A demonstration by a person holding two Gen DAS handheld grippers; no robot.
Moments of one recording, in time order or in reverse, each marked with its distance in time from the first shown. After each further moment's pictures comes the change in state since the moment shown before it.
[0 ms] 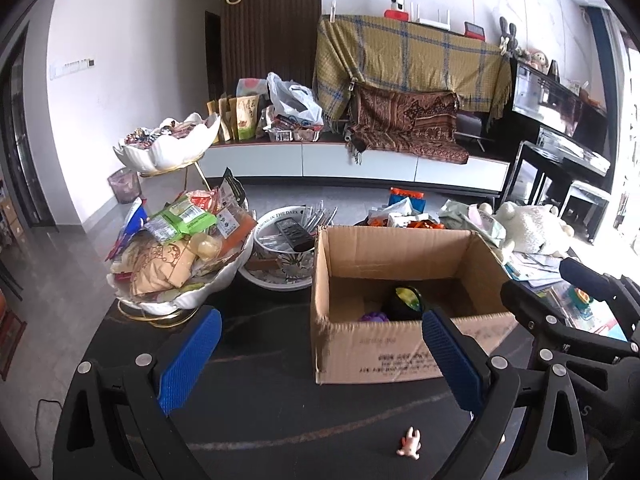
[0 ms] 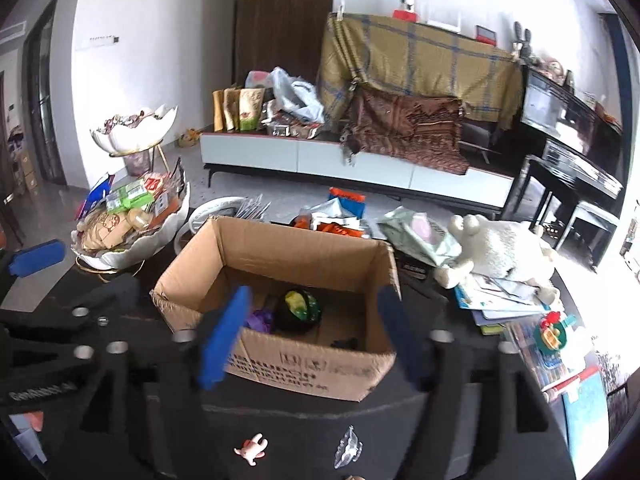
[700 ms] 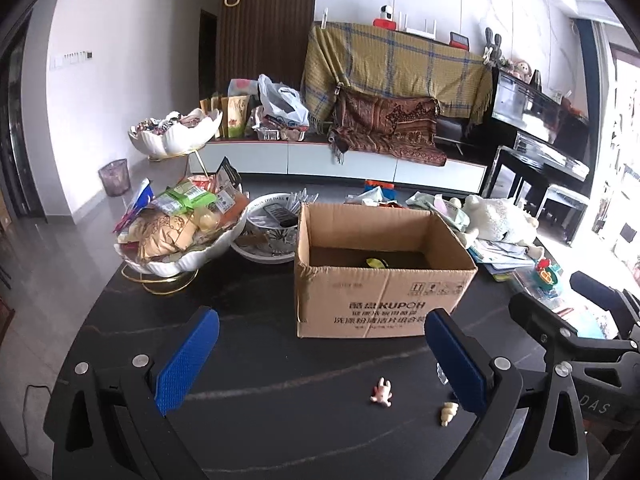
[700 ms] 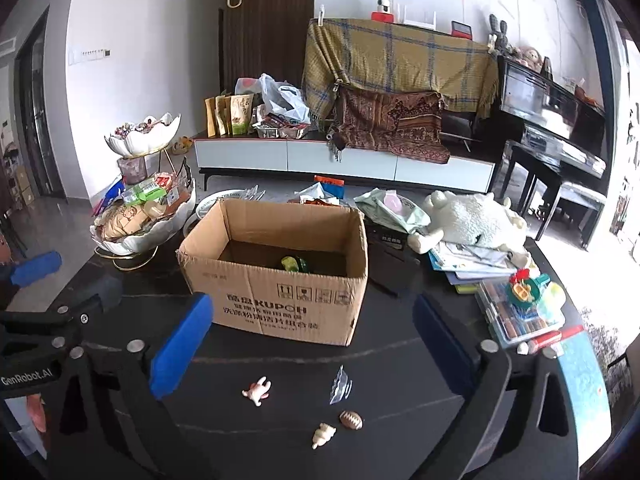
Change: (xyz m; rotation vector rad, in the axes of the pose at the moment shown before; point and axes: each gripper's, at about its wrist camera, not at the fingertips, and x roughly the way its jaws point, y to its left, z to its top) left arm -0.069 -0.002 -0.043 -0.025 -0.010 -0.069; right arm -0.082 -0.013 -0.041 0.059 -0.002 -0.004
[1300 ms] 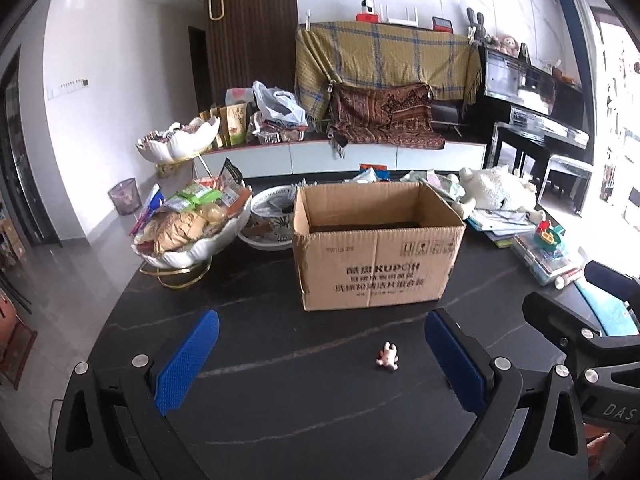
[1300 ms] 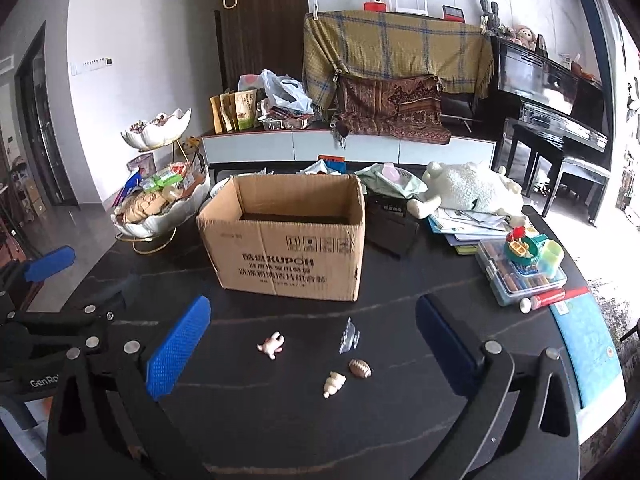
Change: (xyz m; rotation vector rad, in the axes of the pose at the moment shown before) left arm -0.030 -0.027 -0.040 0.090 0.012 0.050; right arm -0.043 -0.008 -0.044 0.047 0.024 0.034
